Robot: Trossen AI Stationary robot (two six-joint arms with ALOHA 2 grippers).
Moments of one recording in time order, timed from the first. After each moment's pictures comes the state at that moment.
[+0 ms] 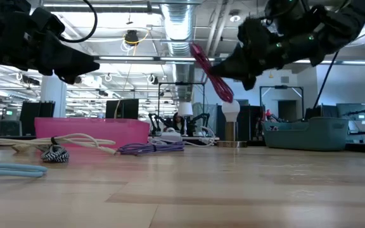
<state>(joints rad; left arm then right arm) -0.04 0.31 0.01 0.39 -0.10 -0.01 -0.09 1.42 0.53 0.67 0.02 0.19</state>
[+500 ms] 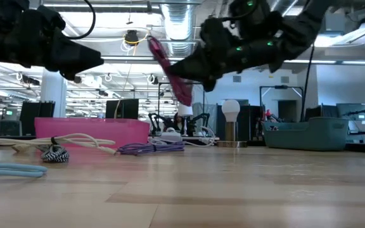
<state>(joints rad) -0.04 0.36 0.01 0.50 -0.21 -0.01 -0.08 1.76 0.81 0.74 -0.13 0.12</state>
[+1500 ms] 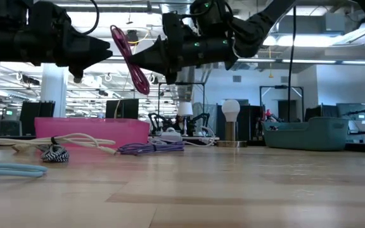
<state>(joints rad) -0.04 0.63 0.01 0.89 -0.21 -0.05 -0.13 1.97 1.19 0.60 -0.29 0.09</state>
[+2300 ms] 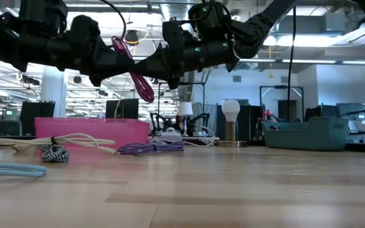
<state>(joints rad) 0.08 0.96 0.16 0.91 -0.12 -0.11 -0.13 1.97 1.19 0.54 -0.28 0.08</state>
